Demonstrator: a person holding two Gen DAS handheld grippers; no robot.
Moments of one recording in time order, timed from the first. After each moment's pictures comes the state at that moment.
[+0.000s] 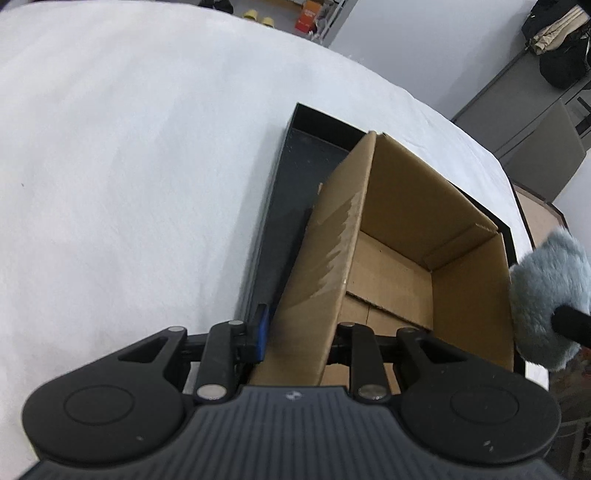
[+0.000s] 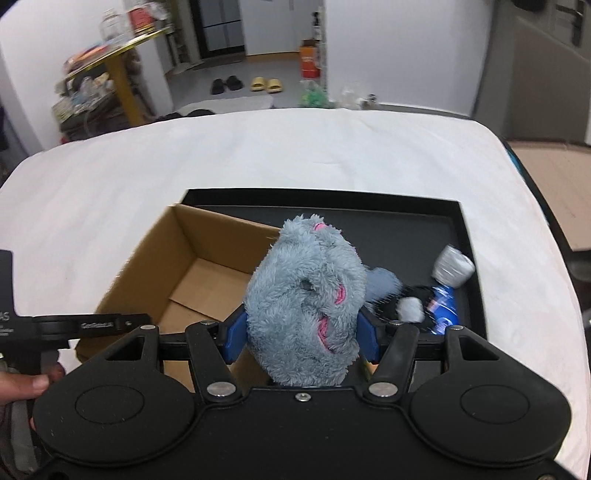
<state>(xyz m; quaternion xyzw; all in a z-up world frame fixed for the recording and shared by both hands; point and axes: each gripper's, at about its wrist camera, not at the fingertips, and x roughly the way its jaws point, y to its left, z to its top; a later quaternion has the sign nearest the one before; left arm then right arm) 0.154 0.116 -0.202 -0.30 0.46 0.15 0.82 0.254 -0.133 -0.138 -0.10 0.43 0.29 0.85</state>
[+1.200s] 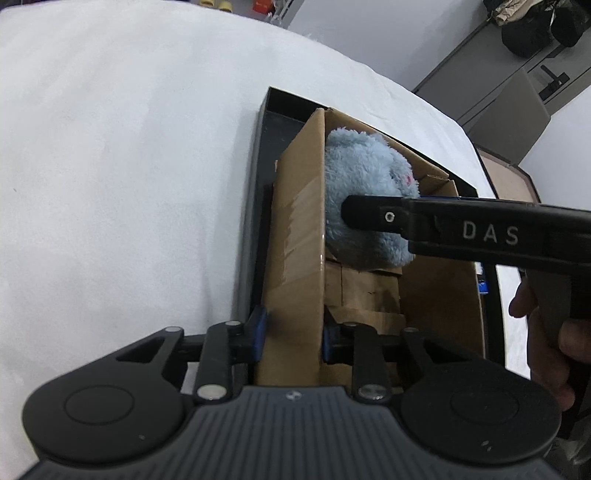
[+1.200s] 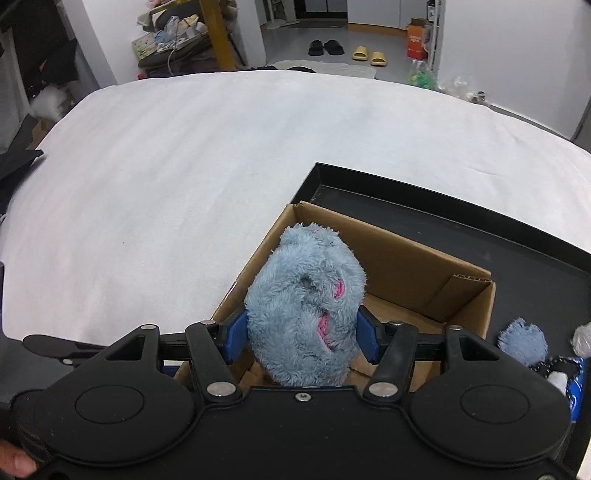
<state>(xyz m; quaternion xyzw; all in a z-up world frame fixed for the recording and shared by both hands) 0.161 0.132 -0.210 -0.29 0.49 0.06 0.82 0.249 -0.001 -0.167 -0.16 0.45 0.41 0.78</state>
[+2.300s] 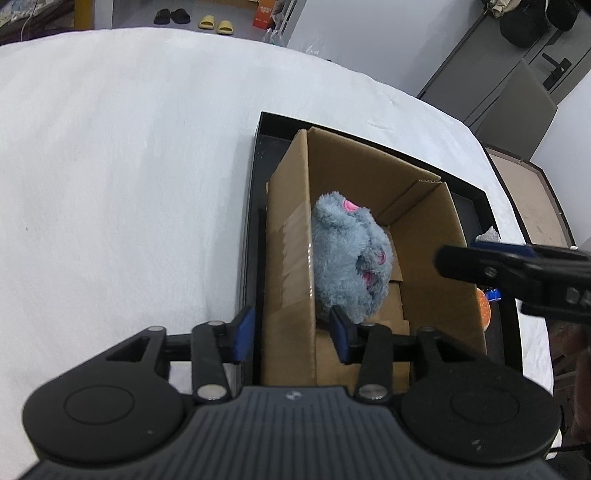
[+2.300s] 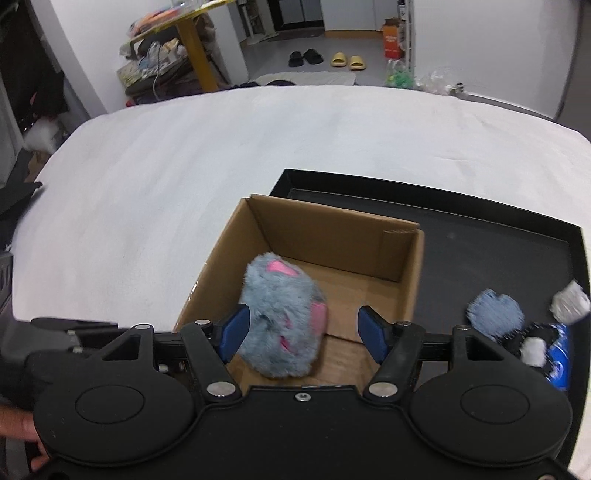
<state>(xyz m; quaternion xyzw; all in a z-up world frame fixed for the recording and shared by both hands) 0.159 0.115 -0.190 -0.25 0.48 0.09 0.84 0.249 -0.059 -0.146 -0.11 0.46 0.39 0.79</state>
